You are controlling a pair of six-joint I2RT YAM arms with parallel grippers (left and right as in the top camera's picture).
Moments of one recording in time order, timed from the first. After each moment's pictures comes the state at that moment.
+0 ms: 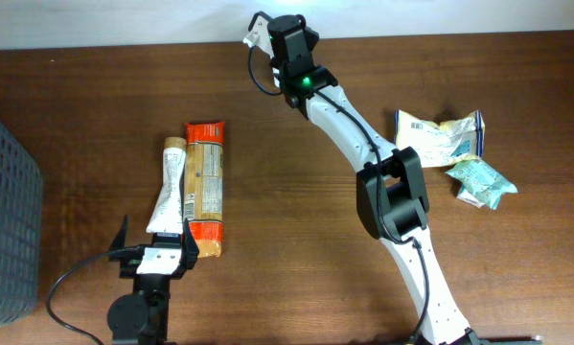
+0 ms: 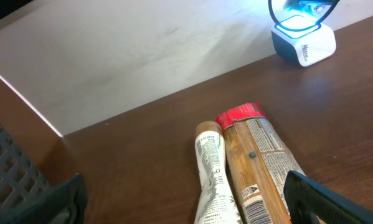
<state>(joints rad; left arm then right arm) 0.00 0.01 0.01 -0.08 -0.05 0.39 0.45 2.62 2.37 -0.18 0.44 -0.89</state>
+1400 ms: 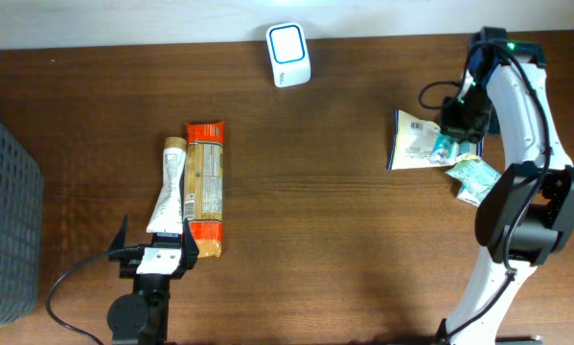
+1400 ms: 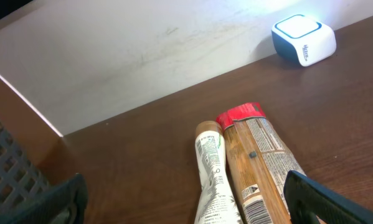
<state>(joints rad) 0.00 0.01 0.01 -0.08 -0.05 0.39 -0.16 2.16 1.97 -1.37 0.05 0.12</state>
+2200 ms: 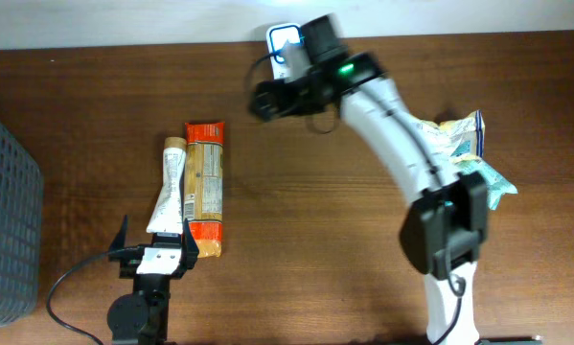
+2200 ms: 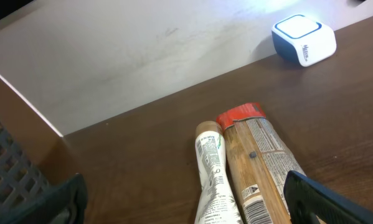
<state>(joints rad) 0.00 0.01 0.01 -0.08 -0.05 0.39 0.48 2.19 2.07 -0.83 -0.41 0.26</state>
